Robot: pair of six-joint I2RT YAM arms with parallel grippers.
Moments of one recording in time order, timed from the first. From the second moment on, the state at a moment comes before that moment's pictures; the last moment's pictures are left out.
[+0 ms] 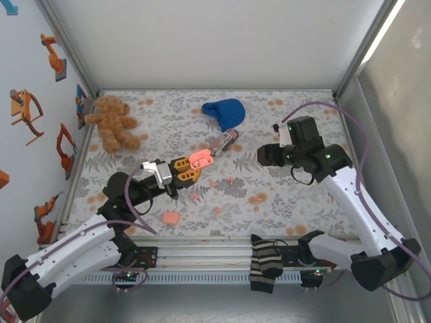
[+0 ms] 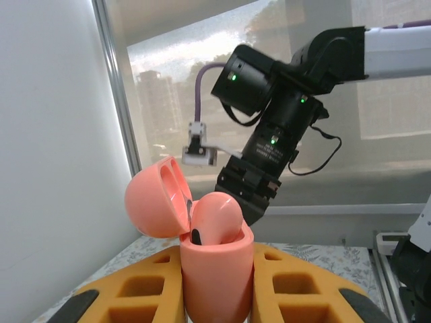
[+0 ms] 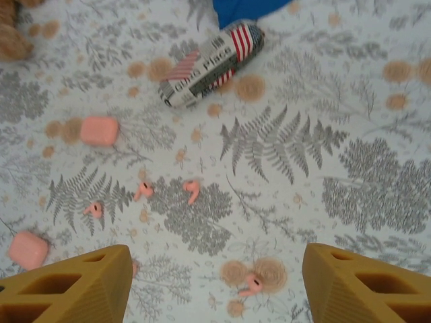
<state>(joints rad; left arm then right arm) -0.81 0.71 0.47 0.52 0.47 0.07 0.43 1.13 1.20 -0.96 -0.17 0.27</state>
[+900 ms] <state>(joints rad) -0.81 0.62 0.45 0.45 0.47 0.11 0.41 1.39 0.86 -0.94 -0.28 0.30</state>
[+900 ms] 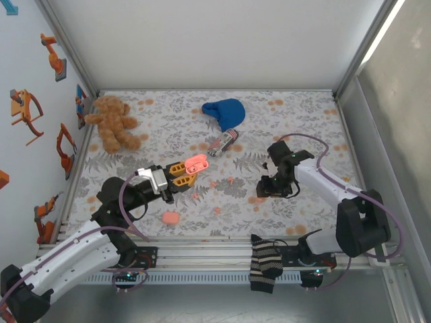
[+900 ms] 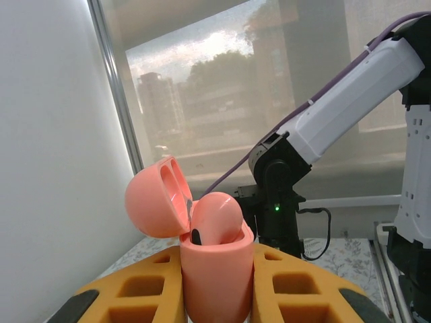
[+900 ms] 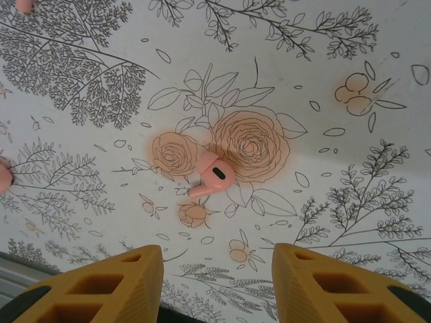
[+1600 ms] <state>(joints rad) -0.81 0.62 0.45 0.45 0.47 0.11 0.45 1.56 0.84 -0.80 -0.29 0.32</state>
